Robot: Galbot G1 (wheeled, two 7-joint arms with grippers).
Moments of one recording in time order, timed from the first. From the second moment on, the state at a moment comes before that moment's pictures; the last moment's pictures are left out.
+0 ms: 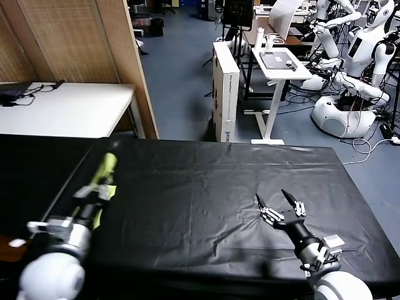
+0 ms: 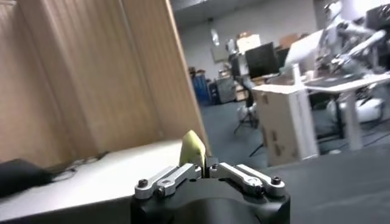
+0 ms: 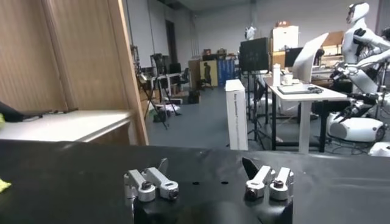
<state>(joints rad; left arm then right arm) 1.45 -1.25 -0.58 -2.21 -0.34 0.41 -0.07 -1.57 1.13 0.58 2.24 0.48 -0.26 0.01</state>
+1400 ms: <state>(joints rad) 1.52 -1.40 -0.48 -2.24 -0.02 0.15 -0.03 -1.22 1.27 -0.03 1.99 0.95 -0.47 0.31</state>
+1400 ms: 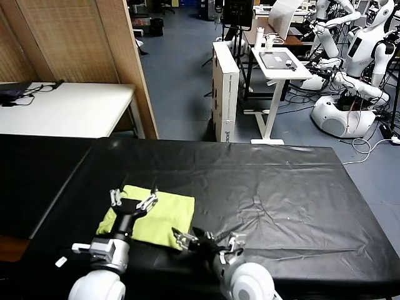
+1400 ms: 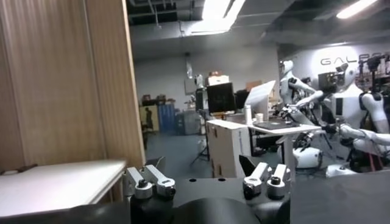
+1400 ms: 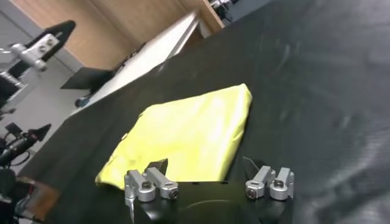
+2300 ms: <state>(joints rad) 1.54 -1.38 -0.51 -2.23 -0.13 0.16 -0.08 -1.22 1.12 0.17 2.01 0.90 -0.55 0.31</state>
